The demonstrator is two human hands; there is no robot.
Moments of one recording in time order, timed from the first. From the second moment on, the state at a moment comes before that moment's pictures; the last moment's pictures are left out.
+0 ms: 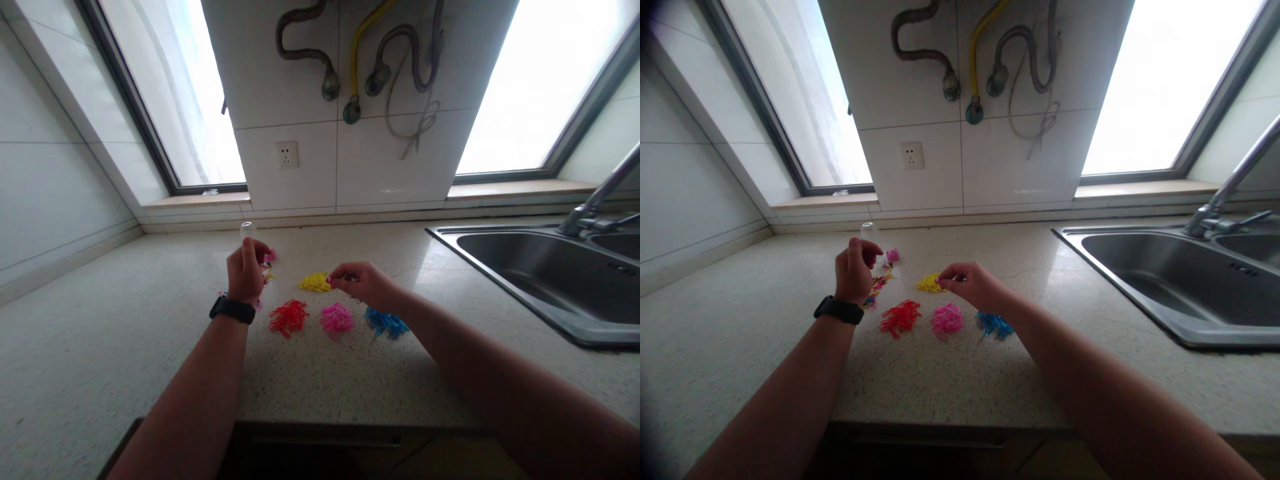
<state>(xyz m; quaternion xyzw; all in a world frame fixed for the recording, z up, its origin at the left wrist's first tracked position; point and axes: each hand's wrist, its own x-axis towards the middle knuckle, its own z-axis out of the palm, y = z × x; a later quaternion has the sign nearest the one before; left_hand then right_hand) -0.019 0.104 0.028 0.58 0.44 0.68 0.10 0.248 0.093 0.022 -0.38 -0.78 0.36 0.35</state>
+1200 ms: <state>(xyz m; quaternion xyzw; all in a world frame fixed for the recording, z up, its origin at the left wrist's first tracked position) -0.045 0.125 0.014 0.66 0.70 0.24 -0.08 0.252 0.071 0.039 -0.32 -0.94 0.04 0.09</state>
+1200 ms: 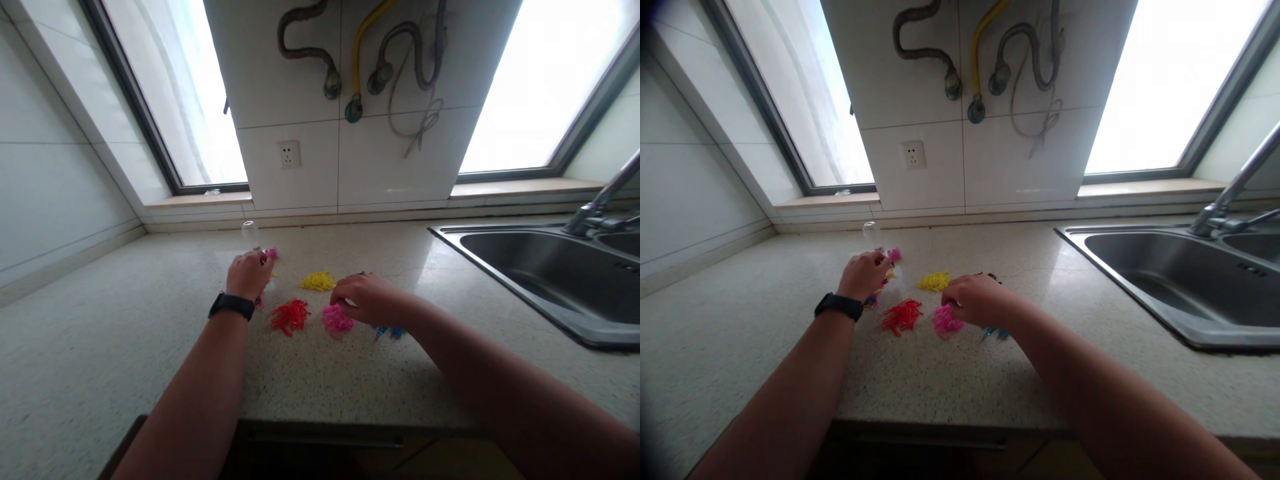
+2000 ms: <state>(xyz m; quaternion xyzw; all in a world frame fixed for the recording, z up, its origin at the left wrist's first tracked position) -0.057 0.135 -0.004 0.69 0.71 0.12 -0.03 0.248 0.064 0.044 -0.32 -0.94 0.03 0.09</state>
